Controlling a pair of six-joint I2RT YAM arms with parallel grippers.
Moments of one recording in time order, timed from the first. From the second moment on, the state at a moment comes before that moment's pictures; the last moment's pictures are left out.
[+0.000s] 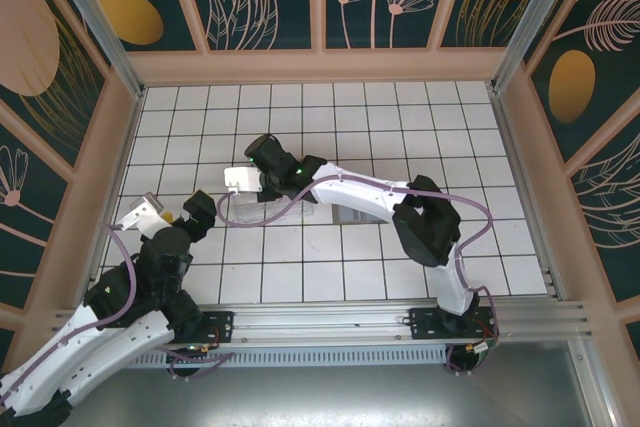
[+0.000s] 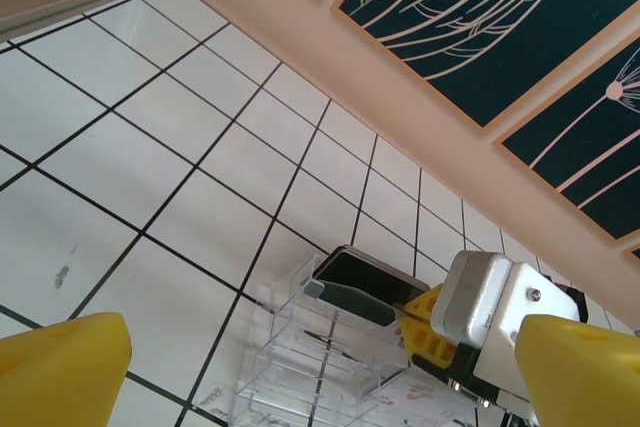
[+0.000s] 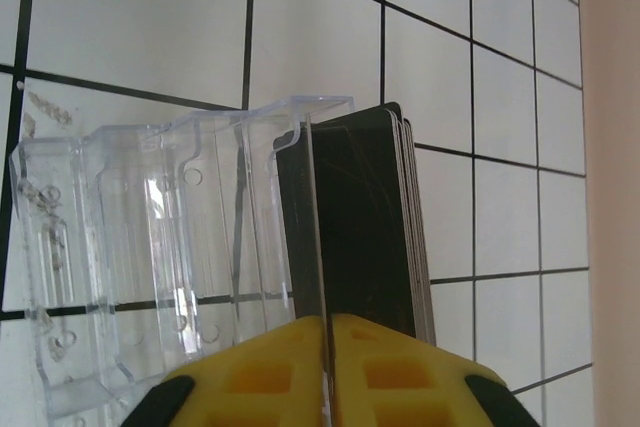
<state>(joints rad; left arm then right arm) -0.85 0.33 0.61 -0.75 -0.85 -1.03 1.03 2.05 1.66 -0.38 0.09 -0.84</state>
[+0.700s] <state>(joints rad) -0.85 0.33 0.61 -0.75 -0.85 -1.03 1.03 2.06 1.68 -0.35 0.16 -0.81</state>
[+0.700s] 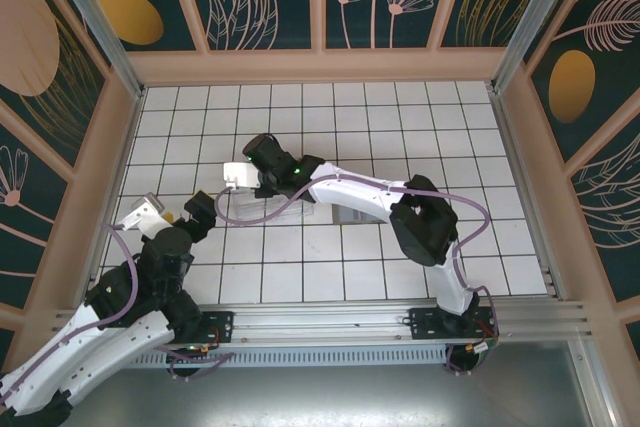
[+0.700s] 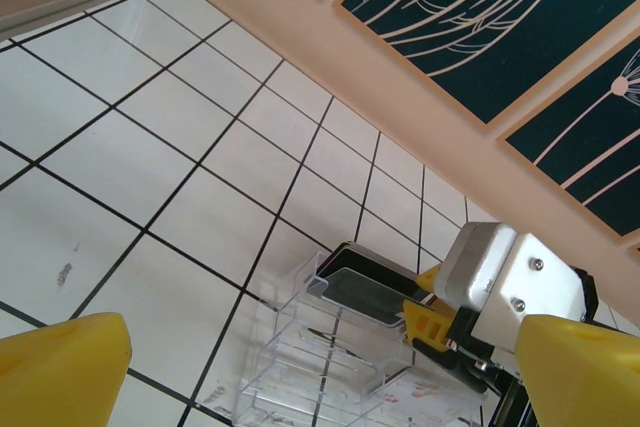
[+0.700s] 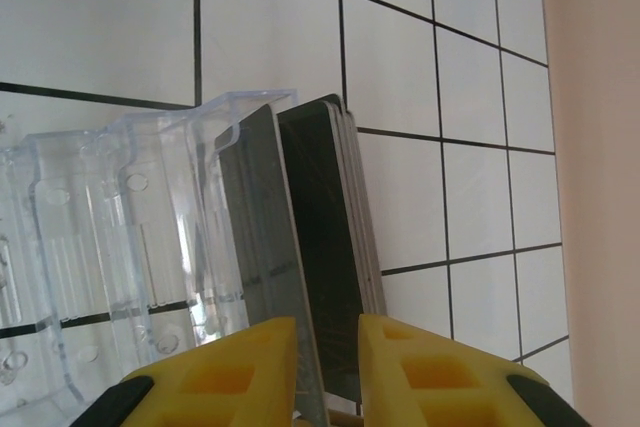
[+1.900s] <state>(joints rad) -0.85 0.33 0.60 -0.74 -0.85 -1.01 1.00 2.09 1.72 -0.29 0.22 -0.76</state>
